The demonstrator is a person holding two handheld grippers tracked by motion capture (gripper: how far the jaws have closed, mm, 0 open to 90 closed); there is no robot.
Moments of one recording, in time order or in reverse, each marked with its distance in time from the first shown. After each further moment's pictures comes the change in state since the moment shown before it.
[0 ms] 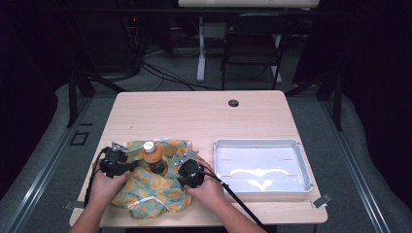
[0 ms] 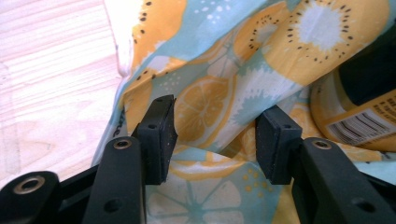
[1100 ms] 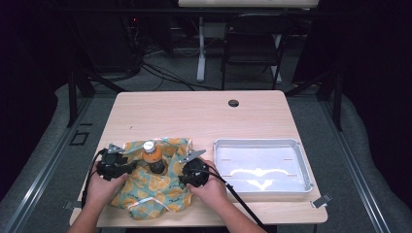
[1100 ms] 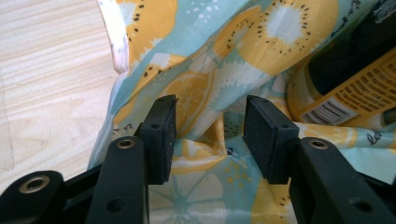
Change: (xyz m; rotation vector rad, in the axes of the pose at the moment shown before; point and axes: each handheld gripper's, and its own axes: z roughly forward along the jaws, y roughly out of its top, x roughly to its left) left arm 0.001 -0.006 -0.012 -0.033 -0.058 0.007; right arm -0.001 -0.002 -0.019 -0.074 0.016 0.048
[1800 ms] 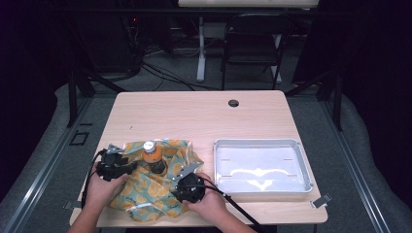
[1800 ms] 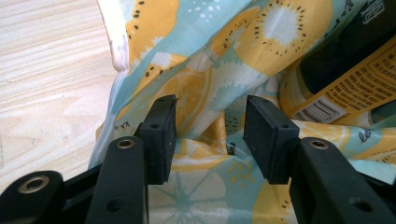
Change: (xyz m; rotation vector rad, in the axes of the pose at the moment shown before) left arm 0.000 -0.001 -0.001 -0.002 -0.024 -0.013; right arm 0.035 -0.018 -0.003 0.027 0.101 -0.113
